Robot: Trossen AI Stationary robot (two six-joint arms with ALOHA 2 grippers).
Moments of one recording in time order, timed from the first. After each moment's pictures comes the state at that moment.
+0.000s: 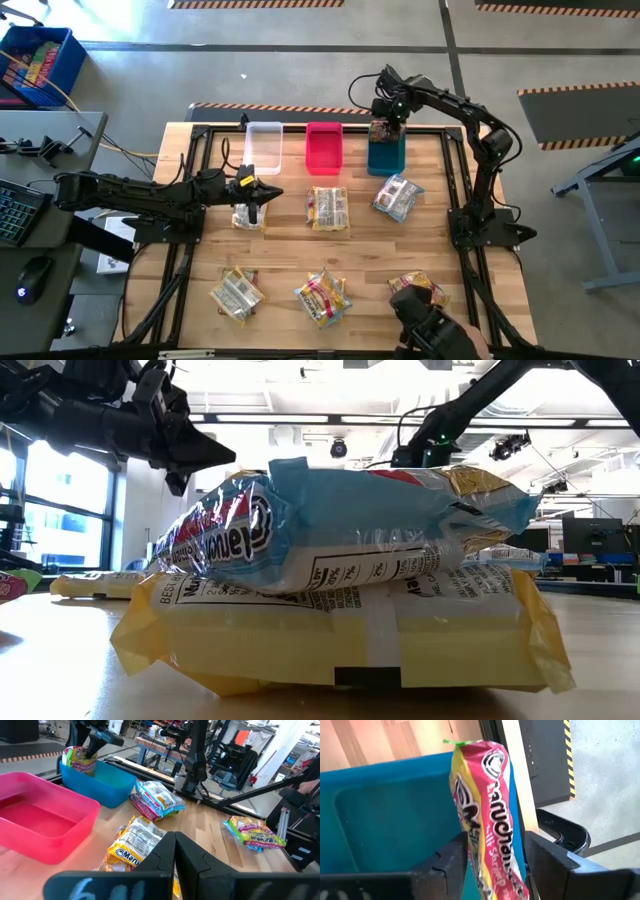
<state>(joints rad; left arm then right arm) 0.16 0.93 0.23 0.57 0.01 -0.31 -0.91 1.91 1.56 -0.96 0.01 -0.68</state>
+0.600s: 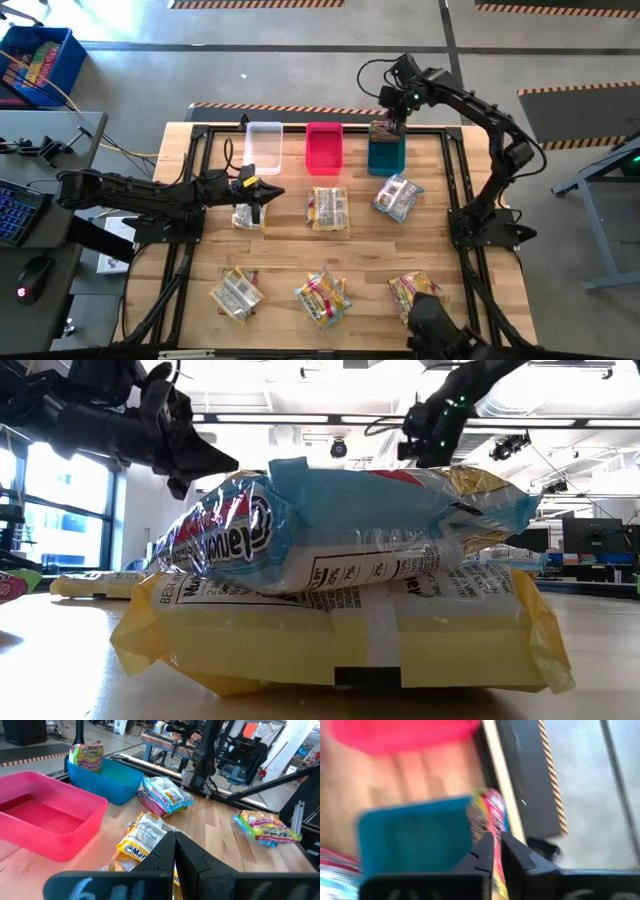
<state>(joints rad) 0.16 0.99 0.23 0.61 -0.01 -0.27 -0.91 1.71 1.55 -0.95 -0.18 -0.68</state>
